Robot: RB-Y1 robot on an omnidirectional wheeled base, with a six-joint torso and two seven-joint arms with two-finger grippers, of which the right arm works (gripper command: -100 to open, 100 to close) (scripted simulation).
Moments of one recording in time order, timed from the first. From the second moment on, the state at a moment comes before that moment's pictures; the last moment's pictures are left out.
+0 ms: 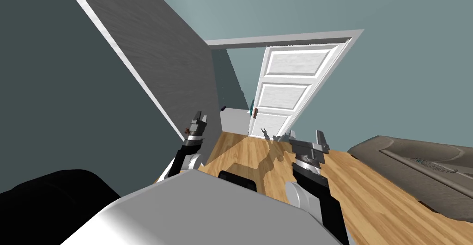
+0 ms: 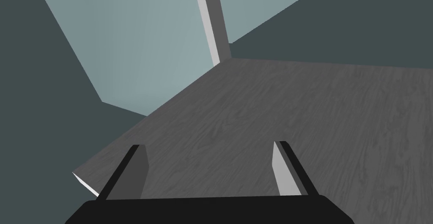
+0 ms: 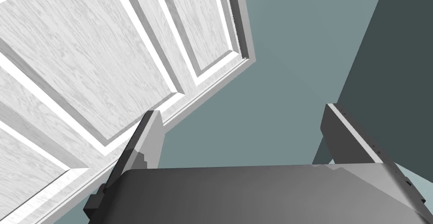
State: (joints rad) arm 0.49 -0.06 -0.03 -2.18 -0.22 -0.50 -0.22
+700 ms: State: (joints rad) arm 0.48 -0.10 -0.03 -2.04 -0.31 -0.55 -0.37
